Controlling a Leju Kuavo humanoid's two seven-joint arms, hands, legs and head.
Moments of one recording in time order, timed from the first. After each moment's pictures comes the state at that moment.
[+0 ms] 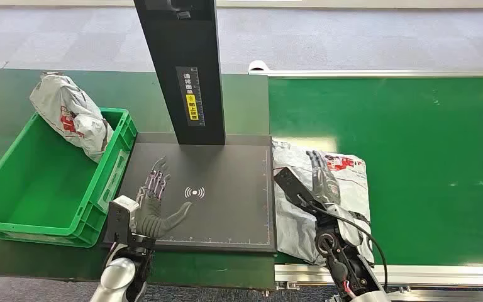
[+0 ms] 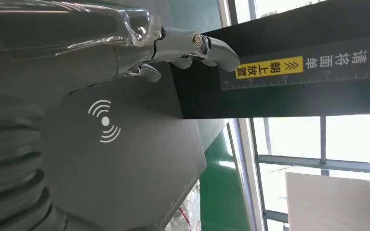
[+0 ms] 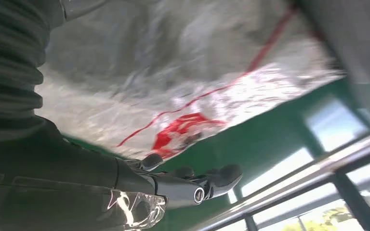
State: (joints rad) left arm -0.10 -0.12 -0.16 -1.37 -0.02 0.02 -0.44; right arm -0.40 -0.01 0.26 -0.91 0.87 -0.26 0.12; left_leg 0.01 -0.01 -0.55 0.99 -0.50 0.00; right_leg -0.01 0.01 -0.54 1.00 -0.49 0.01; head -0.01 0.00
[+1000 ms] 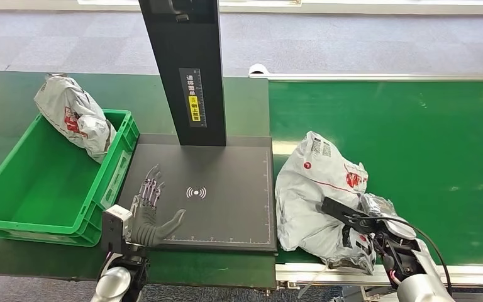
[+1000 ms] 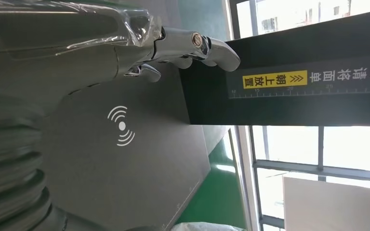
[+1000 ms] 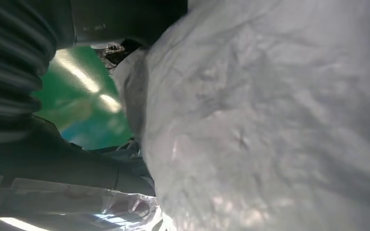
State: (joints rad) left arm -0.05 -0.11 -0.14 -1.38 -0.01 0.01 -0.46; right arm -0.53 -0.21 0.09 -0.53 1.18 0.07 -0.02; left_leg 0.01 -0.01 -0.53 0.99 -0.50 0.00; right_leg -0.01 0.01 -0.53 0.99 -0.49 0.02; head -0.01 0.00
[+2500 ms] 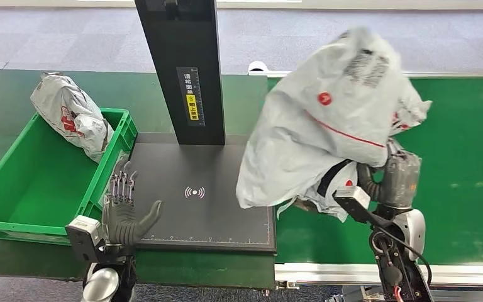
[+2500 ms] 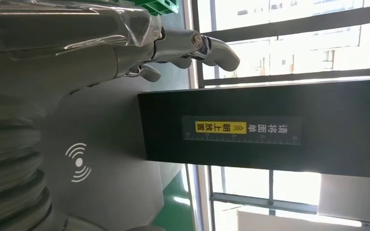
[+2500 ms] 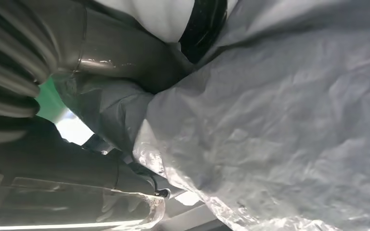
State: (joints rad) left arm -0.03 -0.11 -0.11 -1.49 0.05 0.11 -0.59; right arm -0.32 -0.12 0.07 -1.22 0.76 -0.59 -0.58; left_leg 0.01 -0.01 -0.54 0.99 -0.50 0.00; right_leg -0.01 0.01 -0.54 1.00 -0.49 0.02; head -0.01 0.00
